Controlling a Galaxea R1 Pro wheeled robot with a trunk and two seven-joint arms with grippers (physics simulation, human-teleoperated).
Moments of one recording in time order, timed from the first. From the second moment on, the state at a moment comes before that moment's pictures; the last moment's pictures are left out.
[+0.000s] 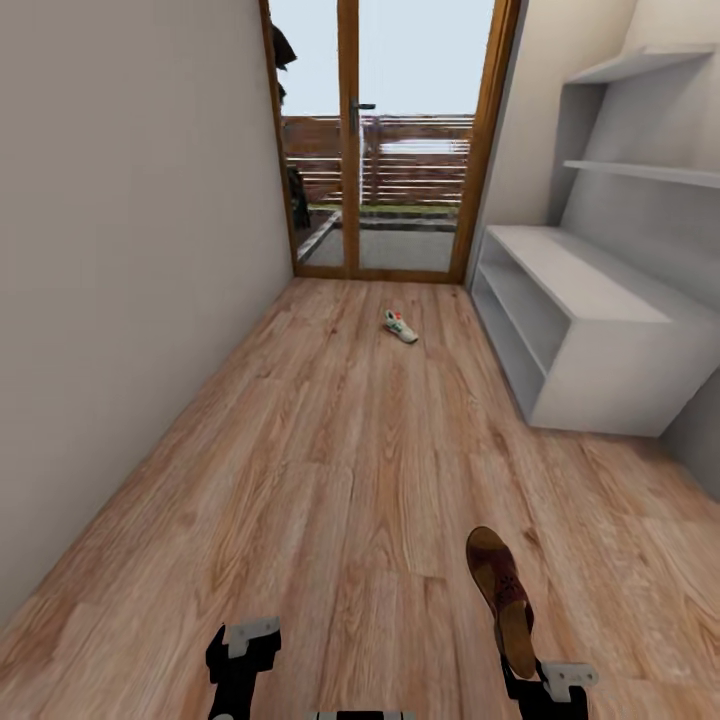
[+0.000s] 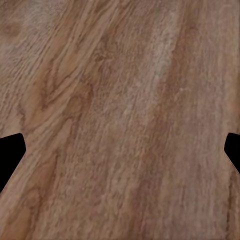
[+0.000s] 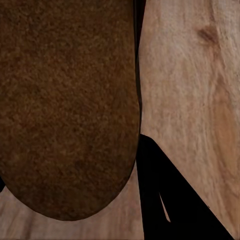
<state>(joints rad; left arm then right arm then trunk) -0.34 -0.08 -0.20 -0.41 0.16 -0.43 0.31 -0.33 -0.13 0.00 -0.22 -0.08 -0.60 0.07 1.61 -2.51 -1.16</state>
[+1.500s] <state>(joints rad) -0.34 -0.08 -0.20 -0.41 0.16 -0.43 0.31 -0.33 -0.13 0.00 -0.22 -0.08 -0.60 0.06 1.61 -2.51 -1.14</state>
